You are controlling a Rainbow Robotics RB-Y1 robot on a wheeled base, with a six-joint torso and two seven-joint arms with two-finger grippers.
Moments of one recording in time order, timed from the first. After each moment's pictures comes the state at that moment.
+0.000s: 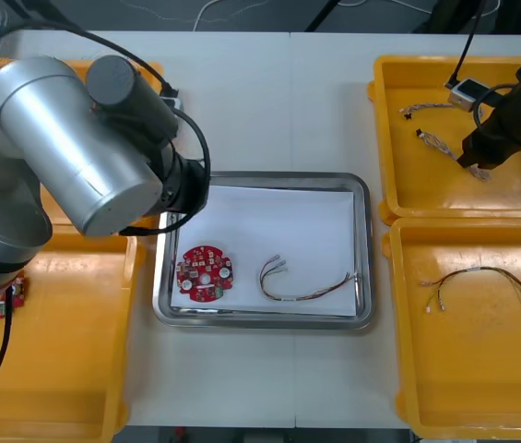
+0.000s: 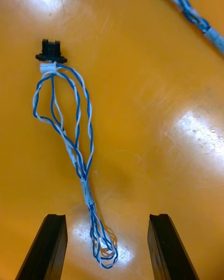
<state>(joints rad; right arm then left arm) -0.98 -0.81 0.44 -0.87 -0.97 1.23 2.21 -0.66 0.57 -0.48 -2.13 0.45 1.76 -0.75</state>
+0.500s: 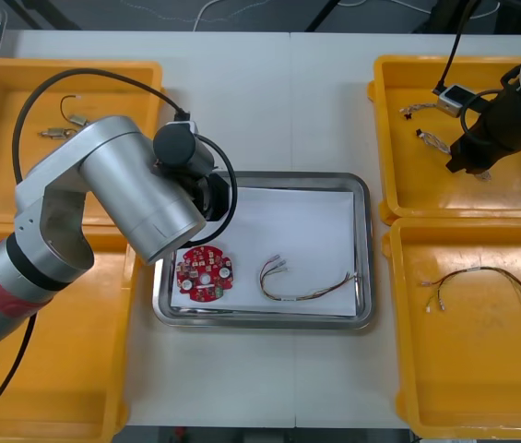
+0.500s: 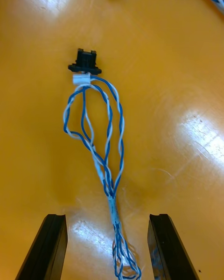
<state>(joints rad) -0.98 -0.78 0.45 -0.87 -0.97 1.22 2.21 -0.64 0.53 -0.63 -1.95 0.29 1.55 -0.58</state>
